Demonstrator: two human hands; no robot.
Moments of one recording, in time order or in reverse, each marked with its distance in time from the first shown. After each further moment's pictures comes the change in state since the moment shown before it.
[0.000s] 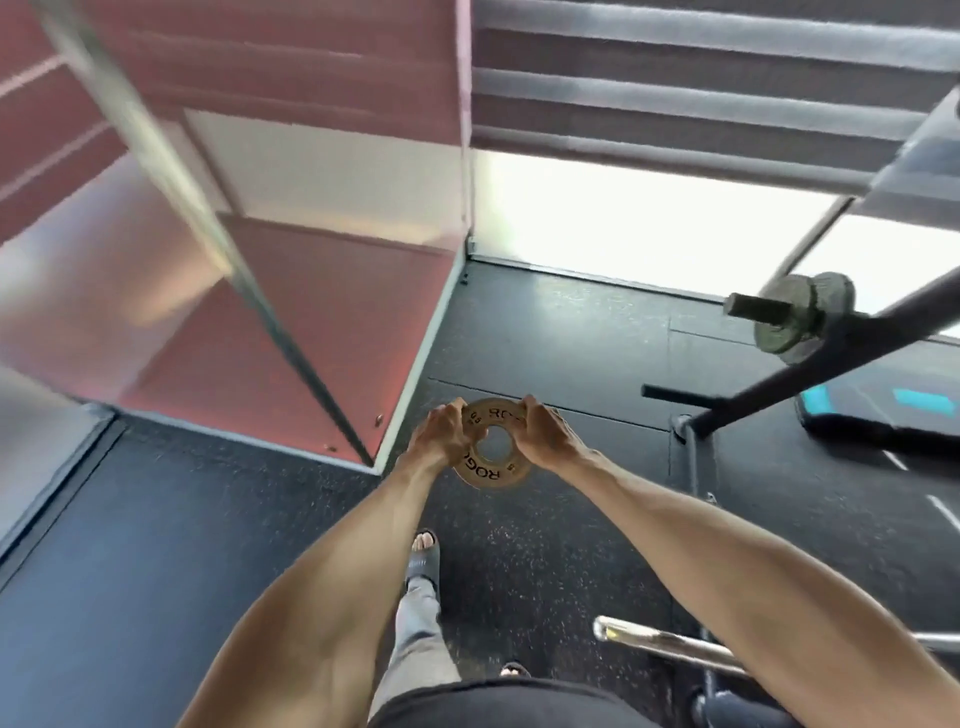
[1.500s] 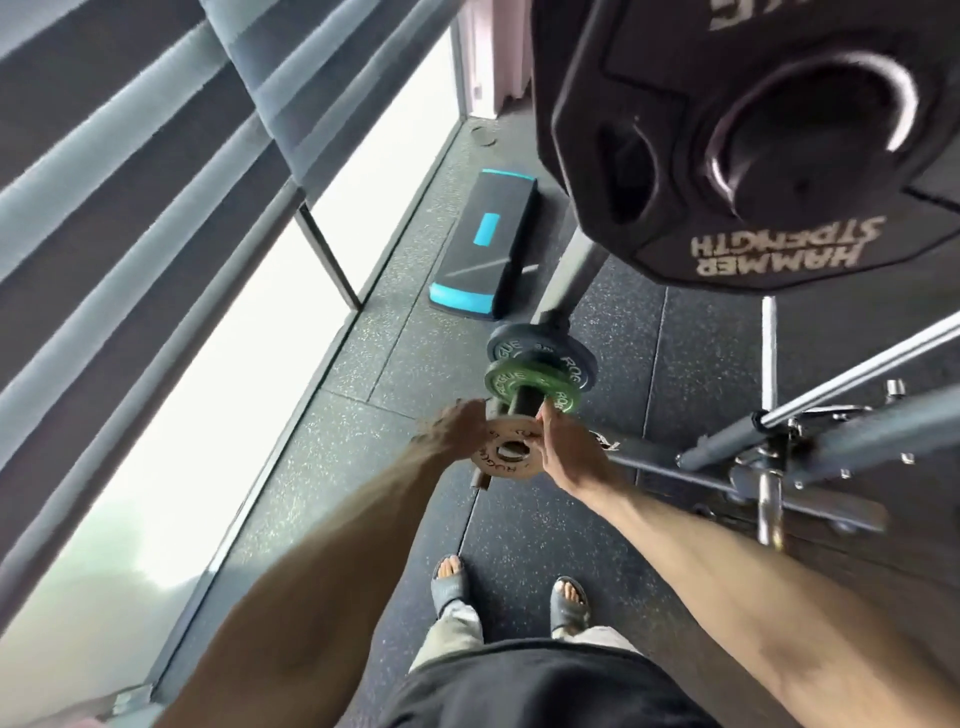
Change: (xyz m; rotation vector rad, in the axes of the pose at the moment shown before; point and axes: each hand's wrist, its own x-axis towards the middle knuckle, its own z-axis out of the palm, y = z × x) left_hand 0.488 0.492 0.167 0.874 -0.862 1.282; right_hand 0.228 0.227 -0.291 0.456 0.997 1.037
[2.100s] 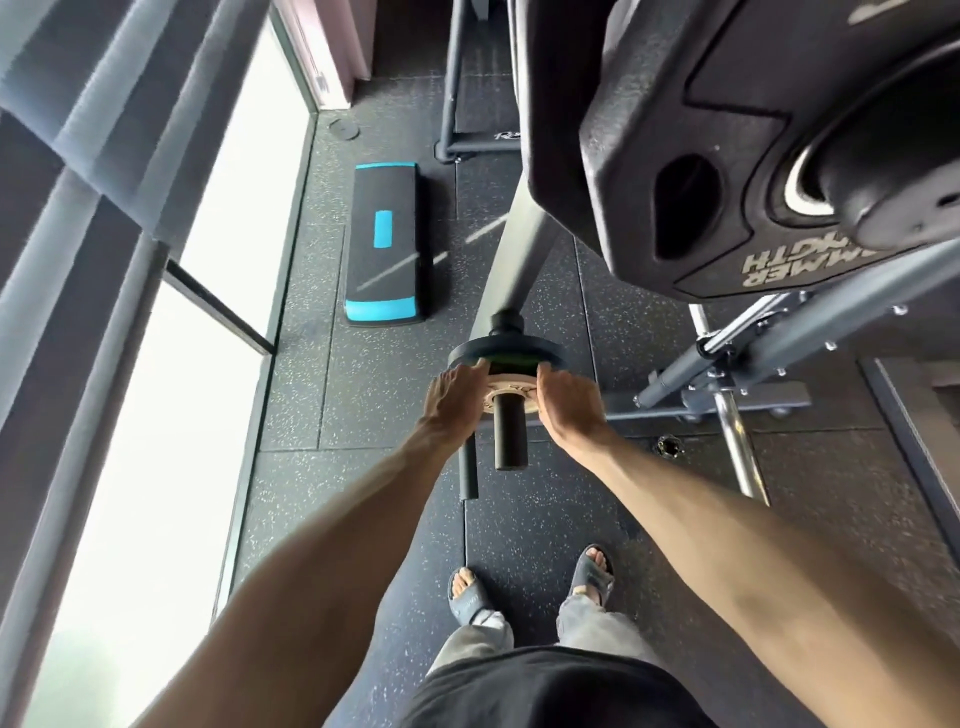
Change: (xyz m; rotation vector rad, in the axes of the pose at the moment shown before) left_hand 0.083 0.009 -0.031 0.197 0.265 0.486; right_hand 0.055 -0.021 -0.023 -0.558 0.152 0.198
